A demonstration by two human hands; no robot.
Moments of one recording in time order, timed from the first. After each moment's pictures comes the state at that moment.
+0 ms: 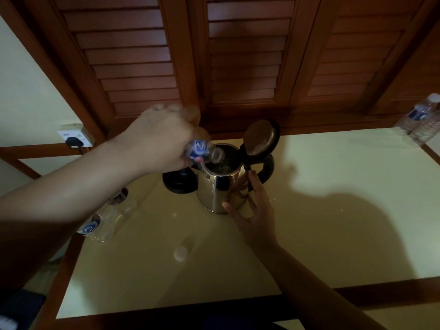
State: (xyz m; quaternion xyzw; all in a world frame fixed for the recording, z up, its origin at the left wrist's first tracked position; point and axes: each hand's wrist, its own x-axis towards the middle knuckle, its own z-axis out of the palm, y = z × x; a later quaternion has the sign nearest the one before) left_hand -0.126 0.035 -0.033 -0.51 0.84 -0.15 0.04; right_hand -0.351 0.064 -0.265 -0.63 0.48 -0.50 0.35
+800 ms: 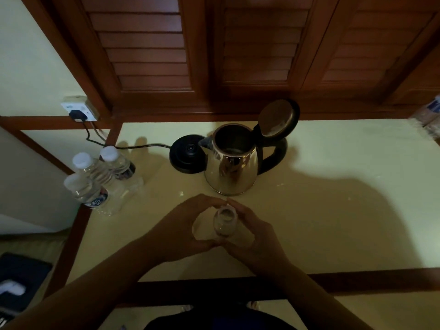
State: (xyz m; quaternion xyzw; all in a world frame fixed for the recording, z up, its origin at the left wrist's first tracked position) left_hand -0.136 0.156 -0.207 -0.50 0.76 0.32 -0.28; right_hand -0.368 0.139 -0.256 -0.72 0.42 -0.32 0.45
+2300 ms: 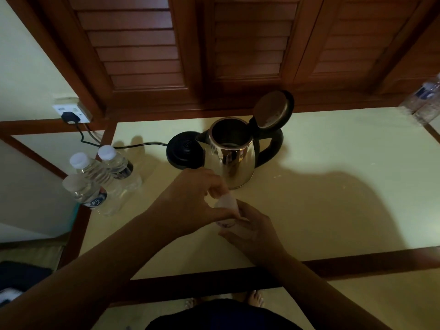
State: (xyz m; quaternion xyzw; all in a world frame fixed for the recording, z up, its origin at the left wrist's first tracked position) left_hand -0.154 0.136 -0.136 -0.53 0.79 0.21 -0.22; right_hand -0.361 0.142 -0.264 -0.71 0.45 -0.33 0.44
